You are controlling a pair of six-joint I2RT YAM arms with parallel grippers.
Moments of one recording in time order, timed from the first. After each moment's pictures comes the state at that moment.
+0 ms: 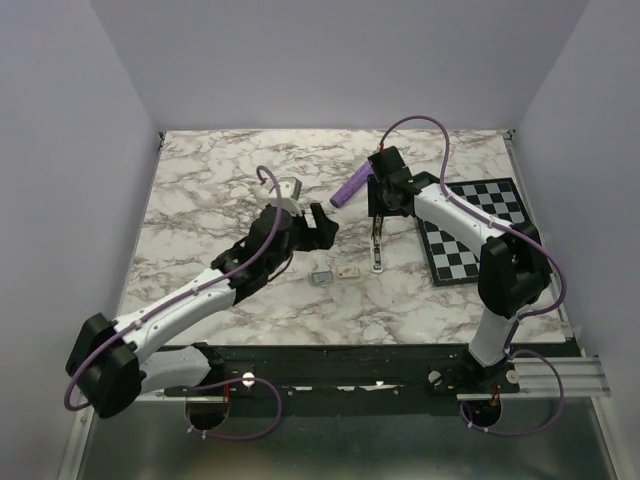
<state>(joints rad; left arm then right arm) -0.72 1.07 0.79 0.06 -0.22 -0.52 0.52 1.81 1.44 -0.57 0.26 0.35</state>
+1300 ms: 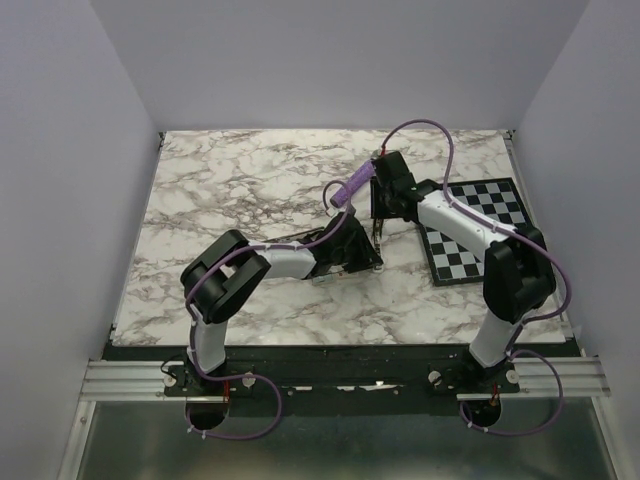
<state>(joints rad) -0.84 1.91 1.04 0.22 0.13 -1.08 0.52 1.78 1.36 -0.46 0.23 0.34</state>
